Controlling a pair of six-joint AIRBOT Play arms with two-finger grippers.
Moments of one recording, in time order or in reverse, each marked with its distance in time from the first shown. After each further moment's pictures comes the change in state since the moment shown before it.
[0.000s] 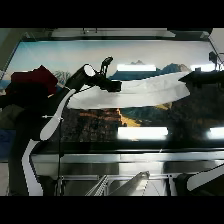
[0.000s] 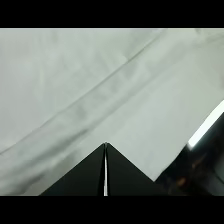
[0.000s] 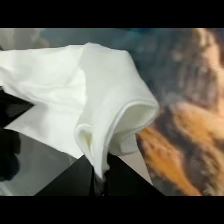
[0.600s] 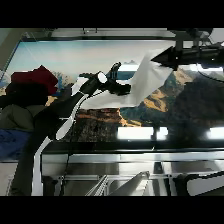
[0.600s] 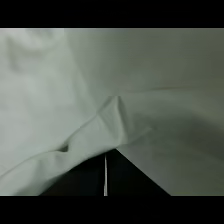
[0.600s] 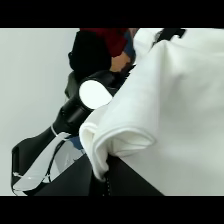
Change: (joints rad) left arm -0.073 -0.152 0.141 -0.005 0.064 -0.114; right arm 0.351 0.197 0.000 0.251 0.012 0.161
